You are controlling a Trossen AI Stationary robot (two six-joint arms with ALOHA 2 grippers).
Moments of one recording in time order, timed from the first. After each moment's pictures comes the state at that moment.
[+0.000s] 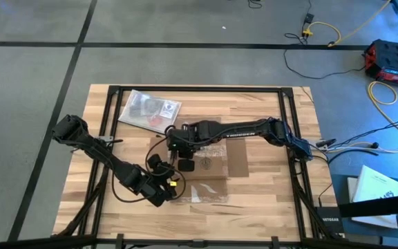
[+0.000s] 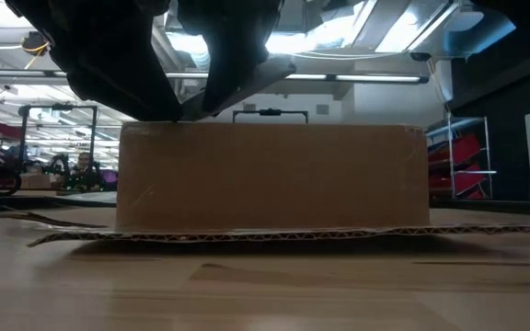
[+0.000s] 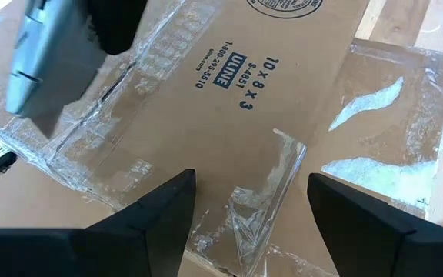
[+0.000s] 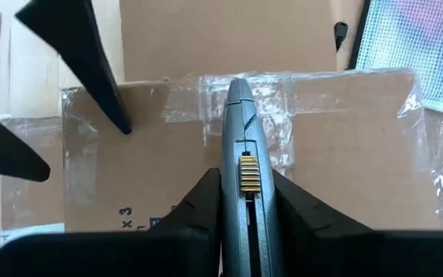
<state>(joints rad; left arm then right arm) -0.59 1.65 1.00 -0.48 -0.71 -0.94 0.06 2.26 2.16 -1.04 0.03 0.07</state>
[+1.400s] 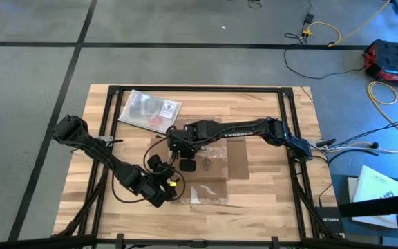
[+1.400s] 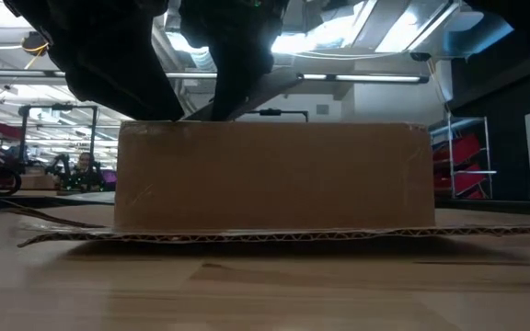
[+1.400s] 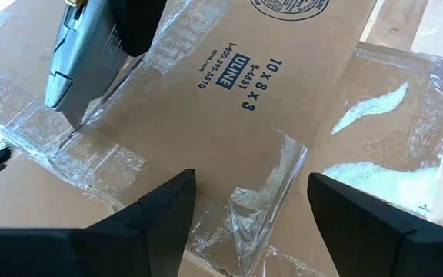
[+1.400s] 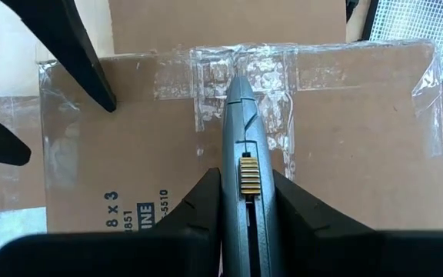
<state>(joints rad) -0.60 1.65 1.00 -0.48 -0.71 -0.96 0.05 2.28 2.16 -1.10 0.01 0.08</state>
